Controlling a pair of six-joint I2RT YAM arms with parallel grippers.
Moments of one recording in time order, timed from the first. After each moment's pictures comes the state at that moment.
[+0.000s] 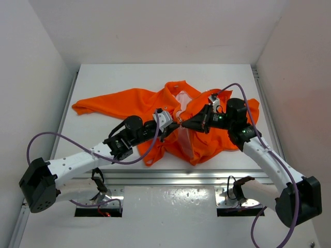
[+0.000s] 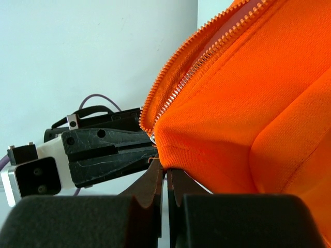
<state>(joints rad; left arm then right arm) -0.87 1.14 0.72 0.38 0.21 0.10 0.33 1.08 0.71 0.05 -0.80 1.25</state>
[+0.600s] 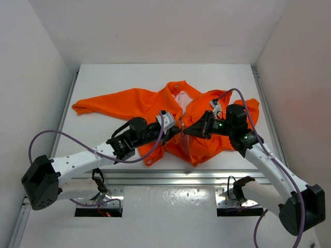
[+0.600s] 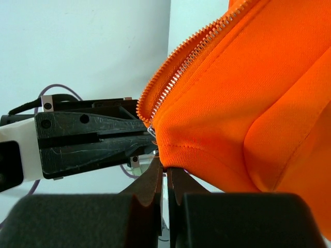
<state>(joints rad) -0.89 1.17 0.72 0.35 0.20 0.06 0.36 0.99 0.65 -0.06 -0.72 1.07</state>
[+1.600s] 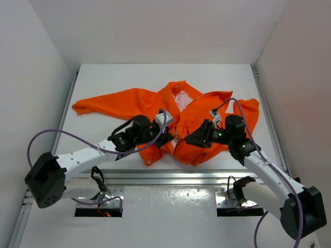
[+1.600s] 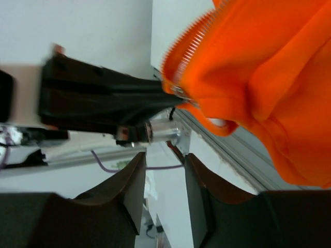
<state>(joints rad) -0.82 1.22 0.71 0.14 0.22 -0.07 0.37 0.93 0.50 0.03 -0.71 1.04</state>
